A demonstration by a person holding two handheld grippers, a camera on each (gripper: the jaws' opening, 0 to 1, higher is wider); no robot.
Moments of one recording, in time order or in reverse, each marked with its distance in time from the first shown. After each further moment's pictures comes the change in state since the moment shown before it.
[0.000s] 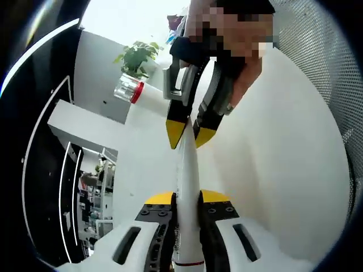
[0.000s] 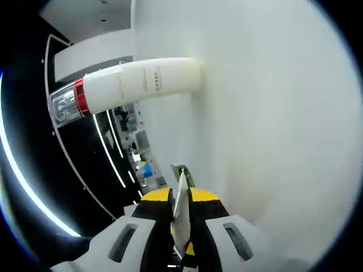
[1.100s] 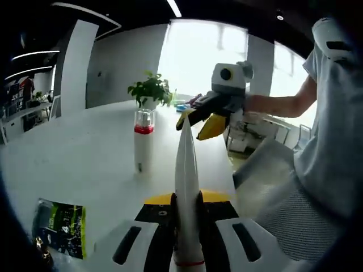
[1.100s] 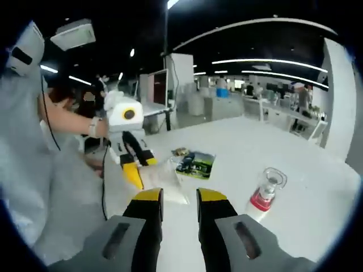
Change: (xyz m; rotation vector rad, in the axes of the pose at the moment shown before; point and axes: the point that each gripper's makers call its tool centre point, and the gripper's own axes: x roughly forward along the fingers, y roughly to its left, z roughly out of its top) left arm -0.048 -0.003 0.073 -0.897 -0.547 -0.573; right arm -0.089 0.087 -0.021 -2.046 0.681 0.379
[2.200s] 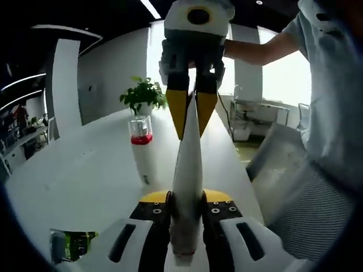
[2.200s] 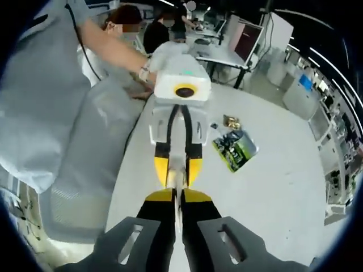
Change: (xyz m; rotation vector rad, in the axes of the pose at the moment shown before) left arm 0.034 0.031 0.003 0.198 0.052 0.094; right arm 0.031 0.011 0.015 -0.469 0.568 0.425
